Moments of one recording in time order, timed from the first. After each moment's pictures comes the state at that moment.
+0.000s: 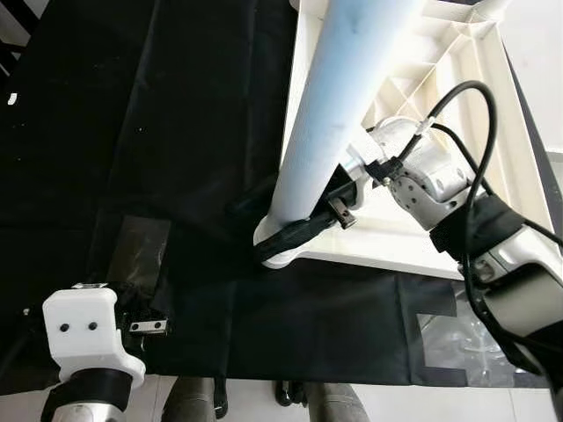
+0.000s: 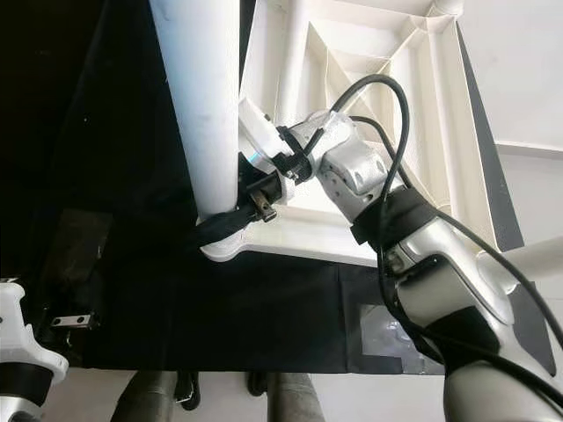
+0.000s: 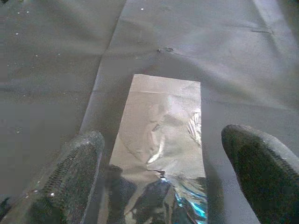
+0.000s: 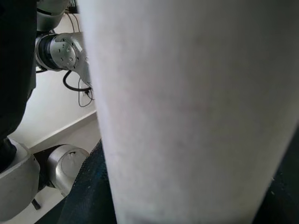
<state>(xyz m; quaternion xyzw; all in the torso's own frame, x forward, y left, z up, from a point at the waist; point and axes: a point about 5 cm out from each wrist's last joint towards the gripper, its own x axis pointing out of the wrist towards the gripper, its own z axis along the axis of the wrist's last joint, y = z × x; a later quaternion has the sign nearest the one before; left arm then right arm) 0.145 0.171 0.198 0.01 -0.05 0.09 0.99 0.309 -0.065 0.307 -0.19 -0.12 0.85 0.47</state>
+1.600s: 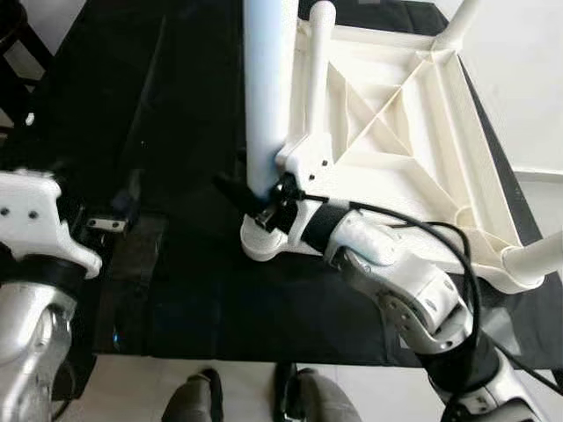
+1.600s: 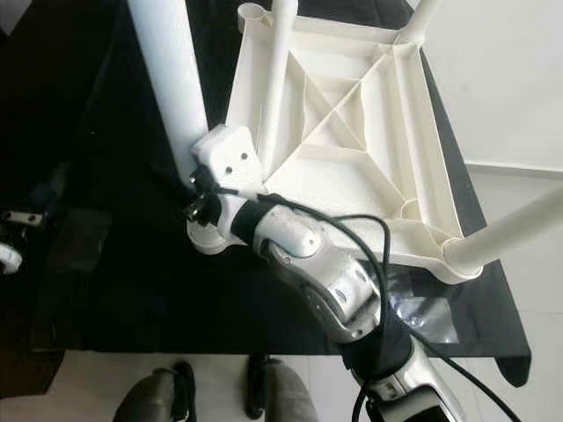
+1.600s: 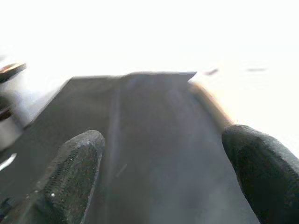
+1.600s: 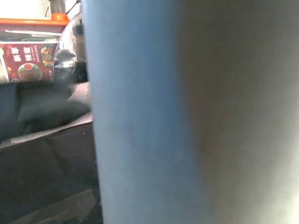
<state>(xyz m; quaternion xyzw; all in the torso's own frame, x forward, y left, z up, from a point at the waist) 0.220 0.211 0.290 0.03 -0.23 -0.04 0.97 0.280 -0.036 0.257 -0.07 -0.11 0.42 0.90</state>
